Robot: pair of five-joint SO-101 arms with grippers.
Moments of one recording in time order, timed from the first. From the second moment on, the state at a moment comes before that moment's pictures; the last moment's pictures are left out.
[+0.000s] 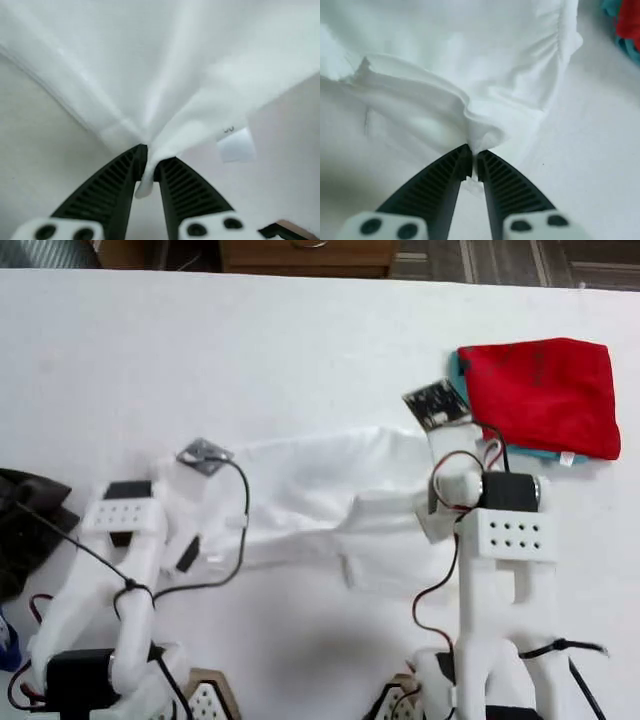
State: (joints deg) left arm -11.4 -20.2 55.4 63.8 -29.8; right arm 0.9 -33.5 37.3 78.7 29.8
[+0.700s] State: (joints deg) left arm -11.8 -21.4 56.5 65.0 -30.3; right arm 2.5 -34.1 50.1 75.0 33.2
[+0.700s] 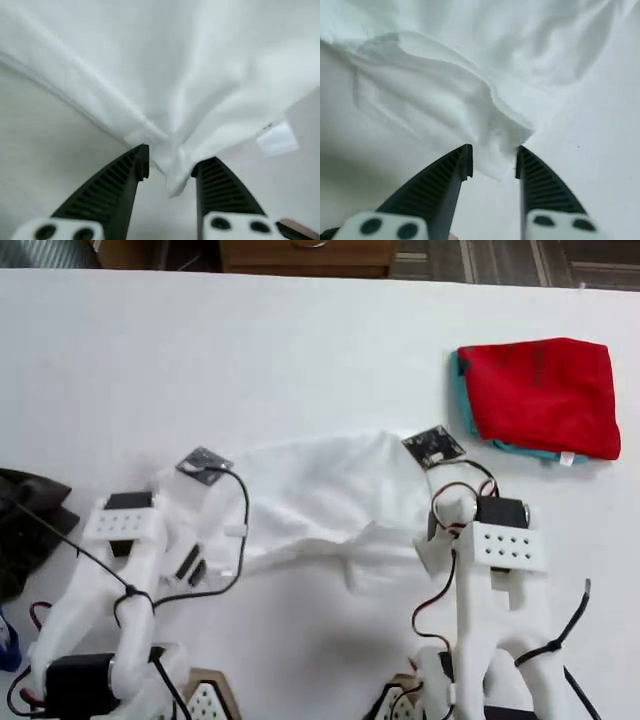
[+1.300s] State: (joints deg) left arm -11.5 -21.1 29.9 78.2 -27.6; right arm -2.4 -28.9 24.1 75.6 24.2
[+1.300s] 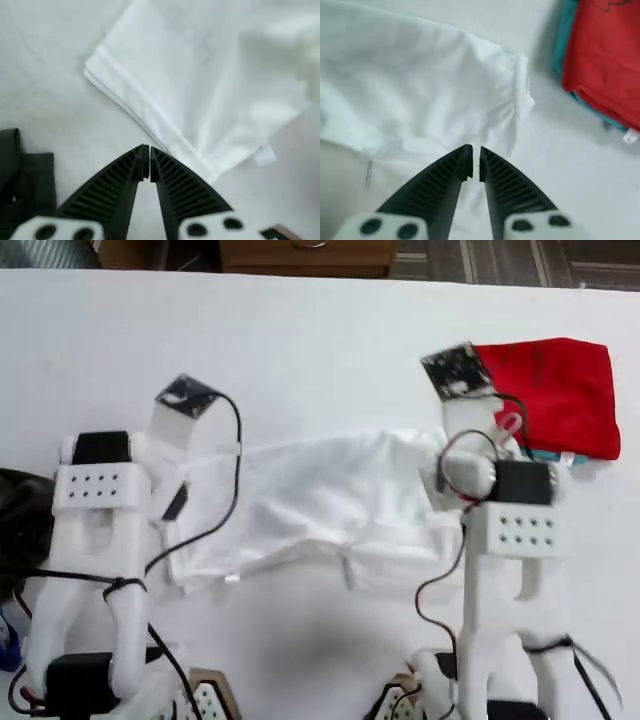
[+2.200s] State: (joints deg) left arm -18.1 41.8 -23.3 78.8 -26.4; right arm -4.0 25.5 0.8 57.1 23.5
